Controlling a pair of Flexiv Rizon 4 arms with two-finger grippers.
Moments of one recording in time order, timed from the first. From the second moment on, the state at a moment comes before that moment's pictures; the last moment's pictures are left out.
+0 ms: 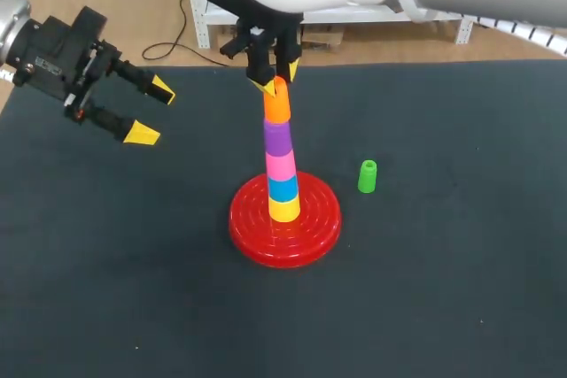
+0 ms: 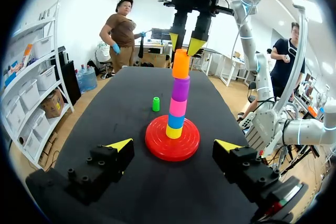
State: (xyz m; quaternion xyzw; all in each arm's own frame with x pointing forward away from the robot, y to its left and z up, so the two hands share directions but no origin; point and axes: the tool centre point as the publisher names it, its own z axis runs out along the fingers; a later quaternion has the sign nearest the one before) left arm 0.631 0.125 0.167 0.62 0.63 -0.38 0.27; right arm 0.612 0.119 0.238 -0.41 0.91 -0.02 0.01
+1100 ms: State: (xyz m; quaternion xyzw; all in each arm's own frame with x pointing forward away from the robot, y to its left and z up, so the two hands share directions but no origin) left arm 0.631 0.125 0.167 0.62 0.63 -0.38 0.27; right arm 0.608 0.115 0.226 -0.40 0.91 -0.03 0.00
